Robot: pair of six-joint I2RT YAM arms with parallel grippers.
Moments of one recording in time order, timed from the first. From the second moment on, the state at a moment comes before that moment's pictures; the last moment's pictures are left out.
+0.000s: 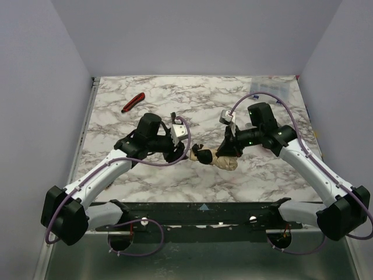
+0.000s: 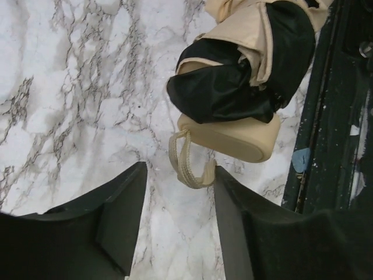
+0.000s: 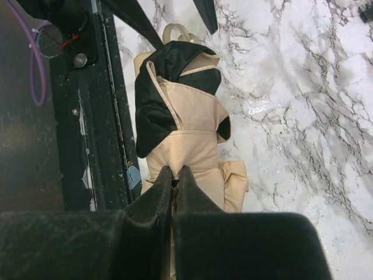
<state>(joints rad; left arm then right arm) -0.56 1.16 0.87 -0.34 0.67 0.34 0.46 1.20 1.06 -0.65 -0.85 -0.37</state>
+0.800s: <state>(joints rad) -0.28 1.05 0.76 -0.27 0.56 0.39 0.47 1.15 0.98 -0.65 -0.67 -0.43</state>
